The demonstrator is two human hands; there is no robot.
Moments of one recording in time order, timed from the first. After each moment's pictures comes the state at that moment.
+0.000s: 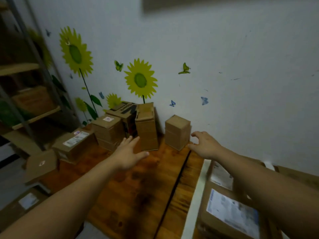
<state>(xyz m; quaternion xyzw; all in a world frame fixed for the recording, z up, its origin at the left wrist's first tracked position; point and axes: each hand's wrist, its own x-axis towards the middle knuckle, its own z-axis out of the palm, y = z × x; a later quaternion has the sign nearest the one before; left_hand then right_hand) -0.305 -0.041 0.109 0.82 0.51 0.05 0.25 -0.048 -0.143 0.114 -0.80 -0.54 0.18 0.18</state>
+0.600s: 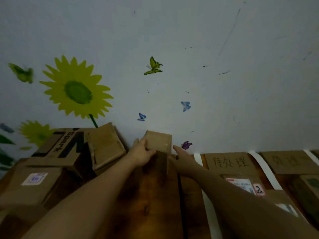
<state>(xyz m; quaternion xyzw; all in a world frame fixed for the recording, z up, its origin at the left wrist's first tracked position) -0.101 0.188 0.054 0.87 0.36 -0.02 0.34 -0.019 0.033 0.050 -0.86 -0.31 0.27 0.31</state>
